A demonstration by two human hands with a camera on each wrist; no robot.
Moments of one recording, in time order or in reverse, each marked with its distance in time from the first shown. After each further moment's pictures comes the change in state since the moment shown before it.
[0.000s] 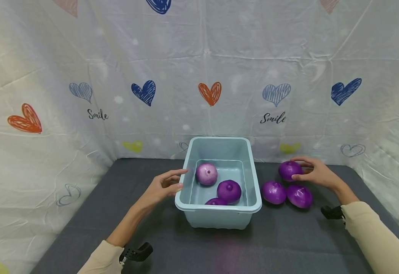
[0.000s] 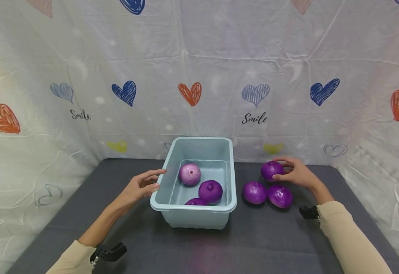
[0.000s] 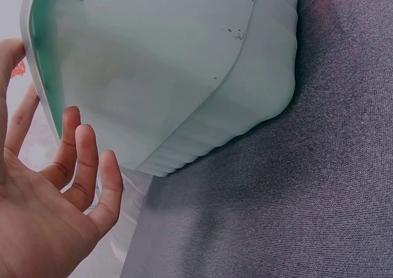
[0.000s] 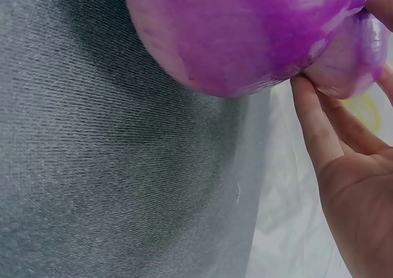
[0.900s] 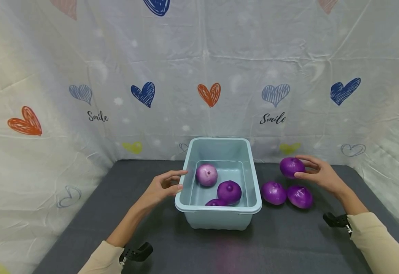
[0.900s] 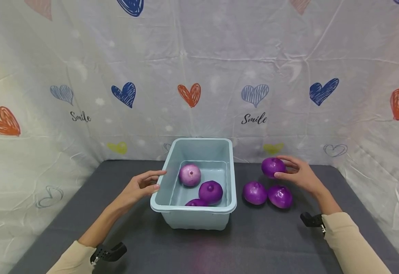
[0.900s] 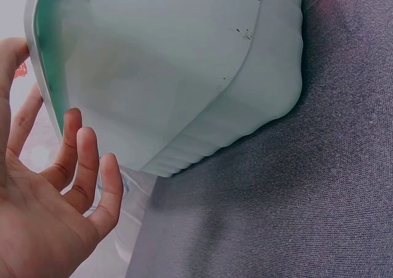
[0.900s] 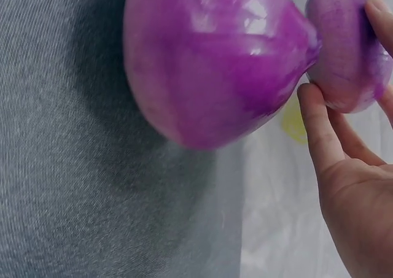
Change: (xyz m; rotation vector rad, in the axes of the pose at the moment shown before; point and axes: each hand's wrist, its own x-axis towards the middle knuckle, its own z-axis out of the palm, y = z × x) left_hand 0.003 0.003 -0.003 0.037 -0.001 0.004; right_hand -0.019 -0.009 0.006 0.125 0.105 -0.015
